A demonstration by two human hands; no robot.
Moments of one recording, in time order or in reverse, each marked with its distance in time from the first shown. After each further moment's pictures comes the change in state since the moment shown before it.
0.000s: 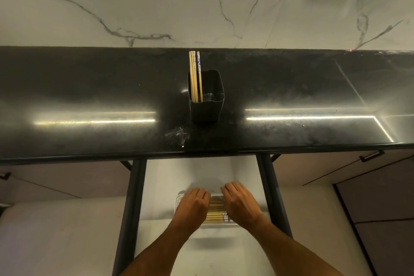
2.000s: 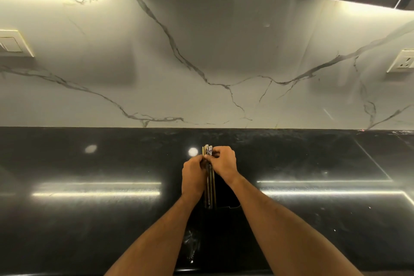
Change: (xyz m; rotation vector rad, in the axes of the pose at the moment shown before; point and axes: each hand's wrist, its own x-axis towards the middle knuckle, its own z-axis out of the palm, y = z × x) left_hand 0.298 -0.128 -0.232 -0.617 0.546 -0.488; right_hand 0.365 0.045 -0.246 0.772 0.372 0.457
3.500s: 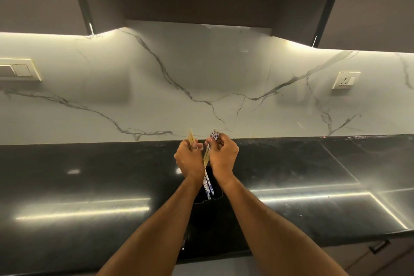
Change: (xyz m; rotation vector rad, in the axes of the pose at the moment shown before) left_hand -0.039 0.119 -0.048 -0.520 0.356 -0.212; right_hand -0.094 -0.075 -0.076 0.447 0.551 -0.183
